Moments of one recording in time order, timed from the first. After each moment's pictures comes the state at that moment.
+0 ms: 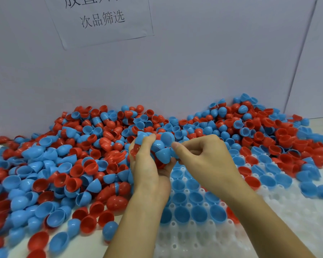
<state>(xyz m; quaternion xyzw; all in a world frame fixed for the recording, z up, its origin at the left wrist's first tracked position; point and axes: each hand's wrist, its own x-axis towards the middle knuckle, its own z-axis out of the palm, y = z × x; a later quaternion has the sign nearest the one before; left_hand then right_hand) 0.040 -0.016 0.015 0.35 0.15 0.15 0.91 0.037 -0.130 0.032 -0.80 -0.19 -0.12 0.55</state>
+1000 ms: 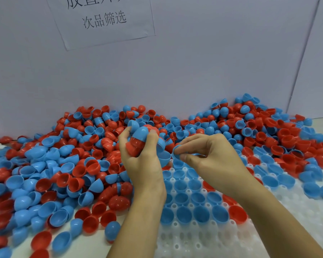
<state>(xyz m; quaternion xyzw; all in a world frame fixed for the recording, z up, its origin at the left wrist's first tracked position) 0.037 -0.018 0.017 0.47 0.12 0.38 0.79 0.038 -0.141 0.039 -0.81 -0.21 -0.06 0.55</state>
